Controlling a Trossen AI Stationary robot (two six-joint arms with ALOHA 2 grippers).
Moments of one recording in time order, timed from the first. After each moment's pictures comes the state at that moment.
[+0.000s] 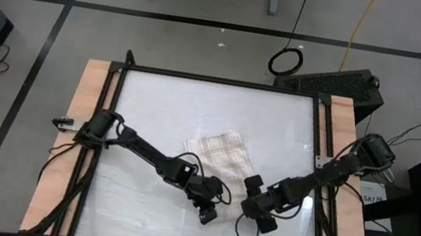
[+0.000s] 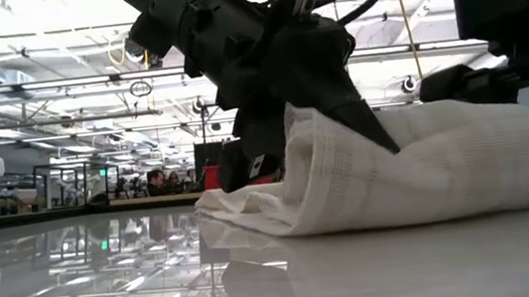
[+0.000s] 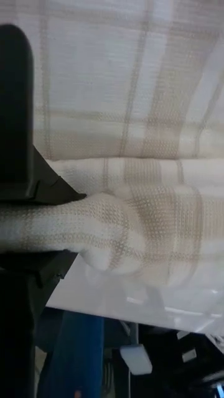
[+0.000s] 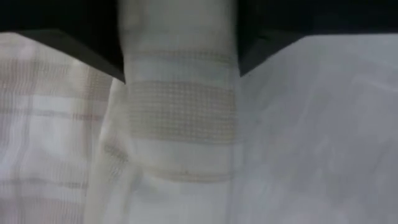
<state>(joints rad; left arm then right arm) -0.30 2.10 1.35 -0.04 0.23 -0.91 0.53 1.61 0.82 -0.41 0.04 0.11</state>
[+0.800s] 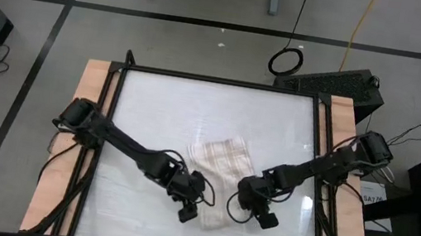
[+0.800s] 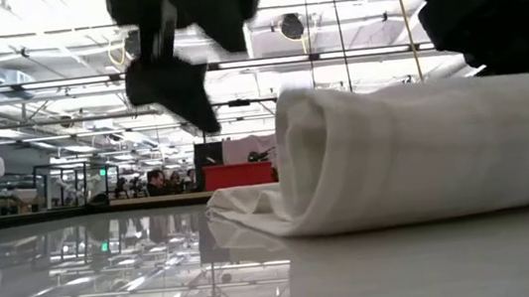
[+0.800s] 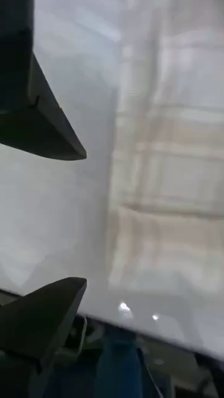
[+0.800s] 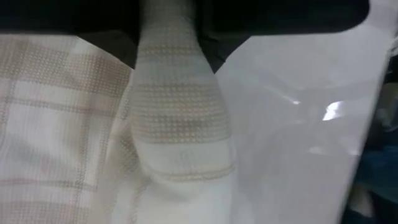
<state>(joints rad) -0.36 1.86 1.35 -0.49 0.11 -0.85 0.36 1.61 0.82 -0.39 -0.37 0.06</state>
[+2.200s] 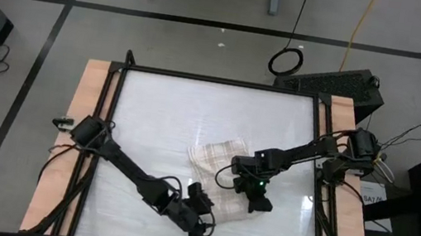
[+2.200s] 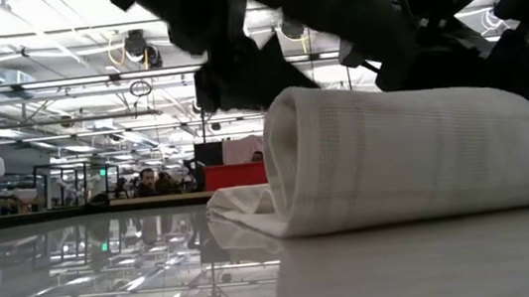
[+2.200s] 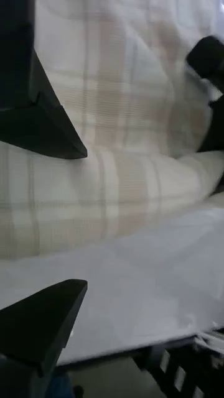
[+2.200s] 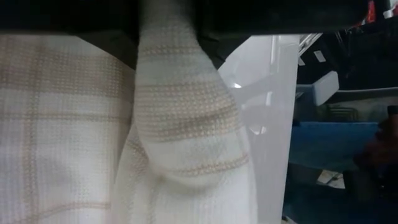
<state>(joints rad) -0.51 2.05 1.35 -0.01 -0.40 -0.59 0.12 1.73 0.82 -0.37 -0.78 0.05</state>
